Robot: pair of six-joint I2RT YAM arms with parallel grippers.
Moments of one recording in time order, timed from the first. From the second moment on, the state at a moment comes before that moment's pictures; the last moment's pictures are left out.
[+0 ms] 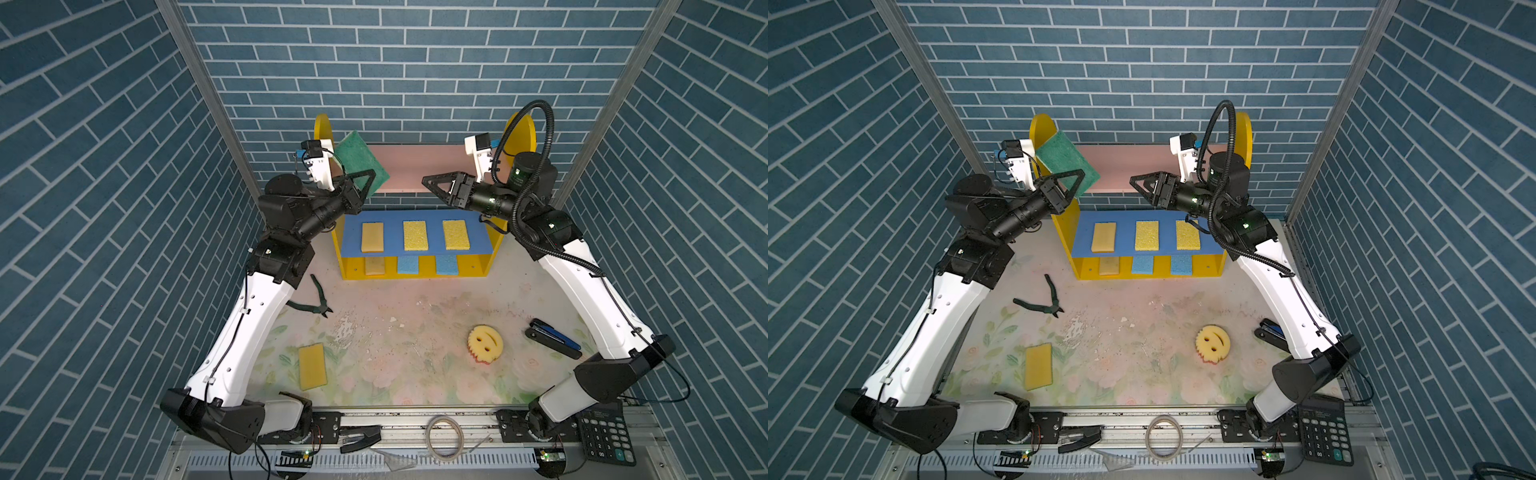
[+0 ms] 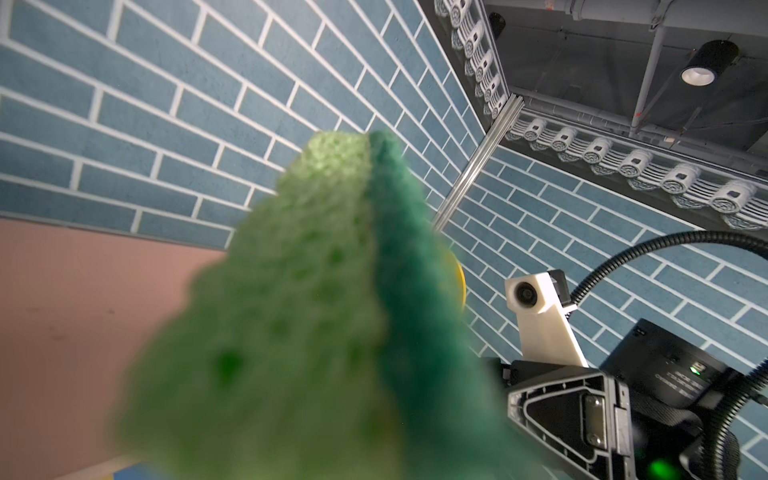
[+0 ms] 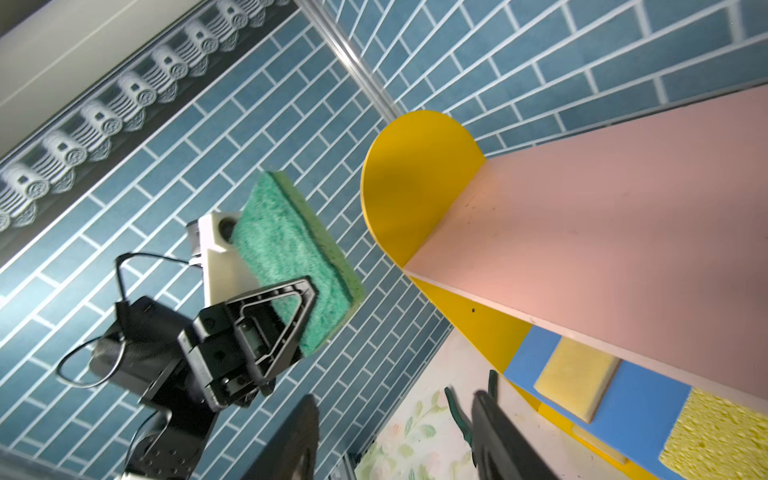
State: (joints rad) left arm -0.31 1.32 1.59 -0.16 0.48 -0.61; right arm 0.56 1.60 1.92 -0.36 -0.66 0.66
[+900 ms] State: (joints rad) left arm -0.20 1.39 1.57 -0.06 0.85 -0.82; right arm 0.56 1.54 1.65 -0.15 -0.83 0.62
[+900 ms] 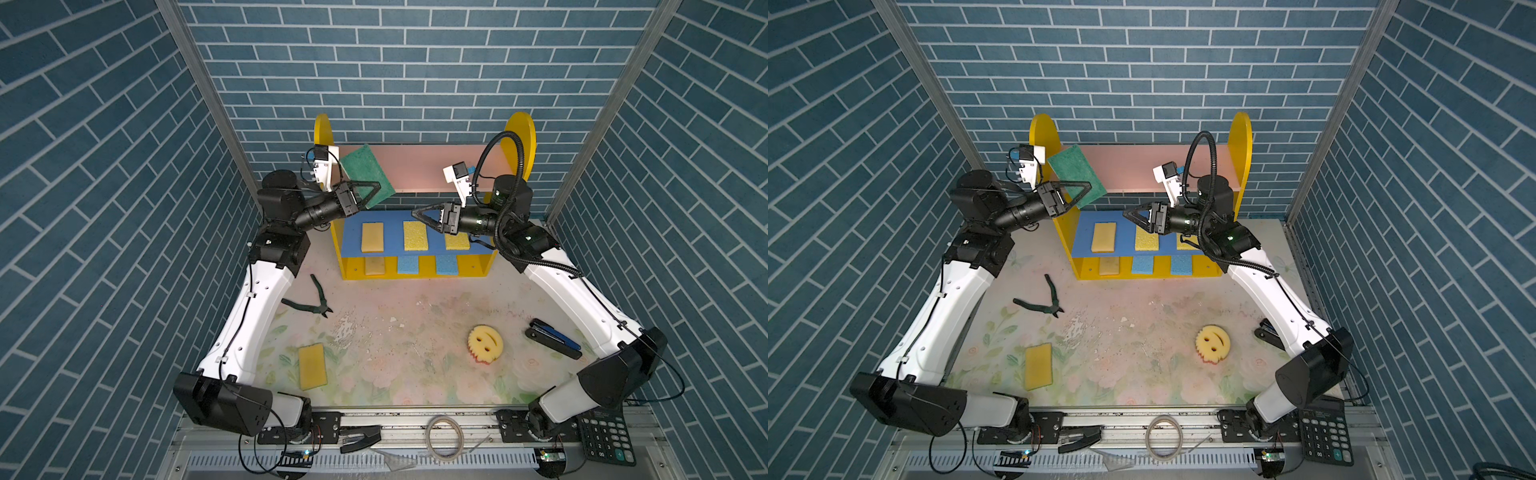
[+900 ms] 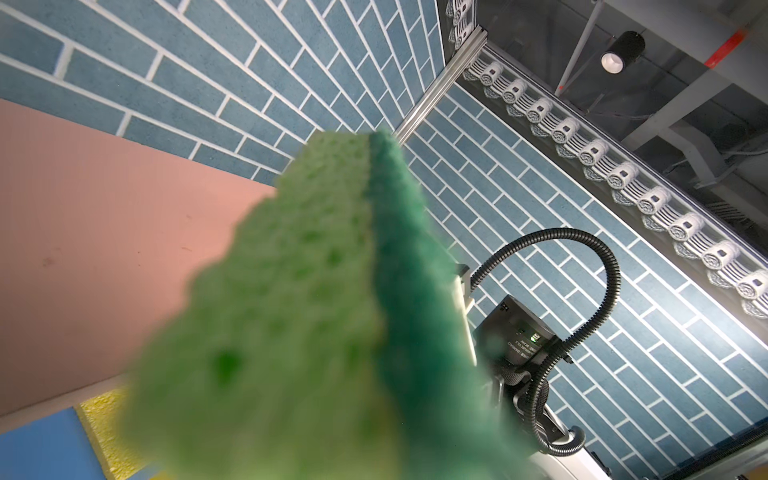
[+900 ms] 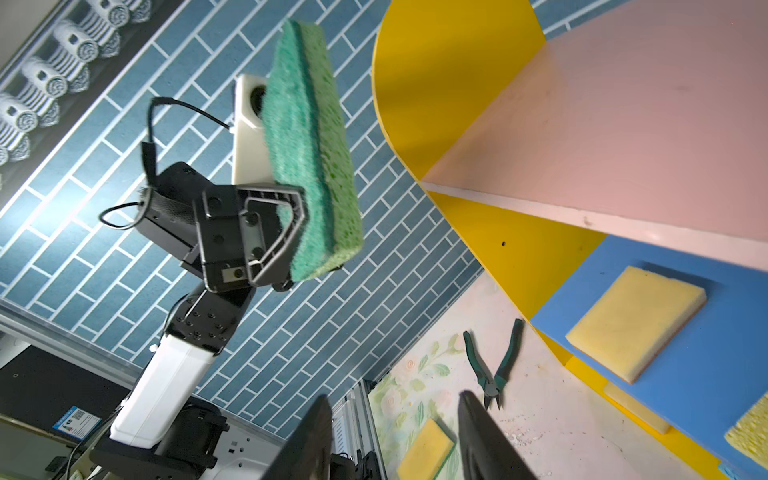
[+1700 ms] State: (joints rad) left arm -0.19 1.38 1.50 0.06 0.92 -0.92; right arm 0.65 1.80 1.99 -0.06 -0.90 0.71
